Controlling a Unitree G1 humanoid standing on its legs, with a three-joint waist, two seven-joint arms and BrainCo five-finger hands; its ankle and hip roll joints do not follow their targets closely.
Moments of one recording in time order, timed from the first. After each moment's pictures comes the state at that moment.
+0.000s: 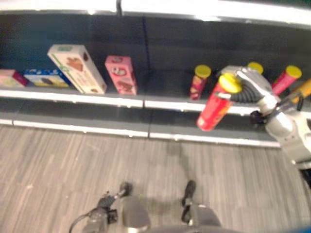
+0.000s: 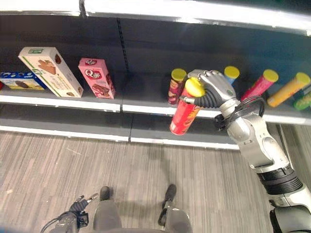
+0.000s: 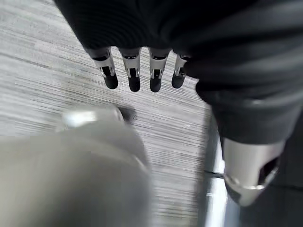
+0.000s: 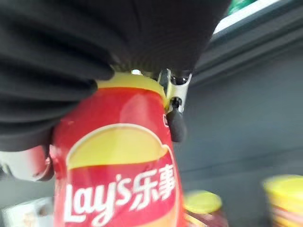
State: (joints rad) left arm 0.09 0.22 -0.05 0.91 -0.31 -0.01 0.10; right arm -0.23 -0.95 0.04 -0.13 -0.40 -0.07 -0.03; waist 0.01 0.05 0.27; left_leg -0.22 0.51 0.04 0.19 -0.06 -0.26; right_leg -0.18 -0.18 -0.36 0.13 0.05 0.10
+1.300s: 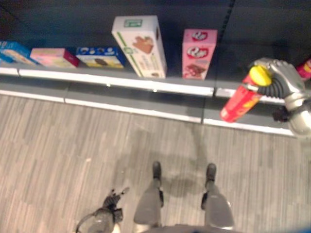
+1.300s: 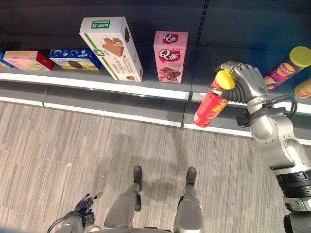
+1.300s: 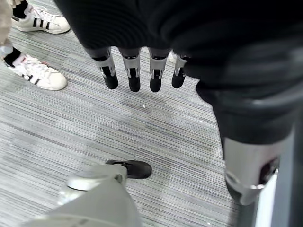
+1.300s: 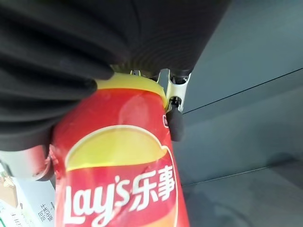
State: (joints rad) left arm 0.08 0.25 -0.06 0.83 -0.36 -0.01 0.11; right arm -0.40 -0.97 0.03 -0.10 -0.44 -0.03 -0.13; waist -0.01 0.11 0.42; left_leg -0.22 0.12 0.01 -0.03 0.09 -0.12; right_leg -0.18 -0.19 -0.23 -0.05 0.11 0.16
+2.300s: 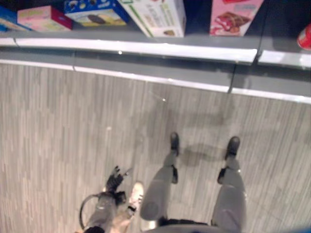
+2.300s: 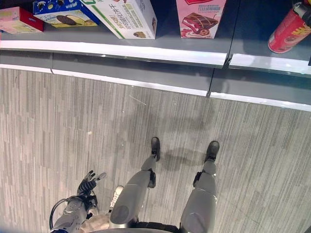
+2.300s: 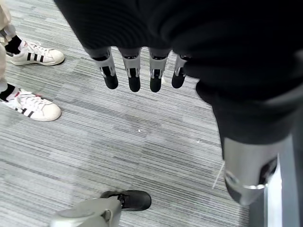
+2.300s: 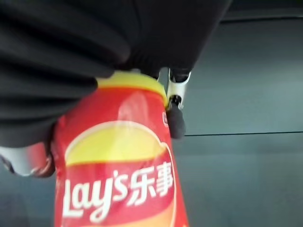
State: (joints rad) left arm 0.07 0.27 -0.12 0.68 -0.42 -0.10 0.14; right arm -0.78 -1.24 0.11 0.24 -0.65 0.10 -0.49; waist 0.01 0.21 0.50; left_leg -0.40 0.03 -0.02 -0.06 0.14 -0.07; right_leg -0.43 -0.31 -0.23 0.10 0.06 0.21
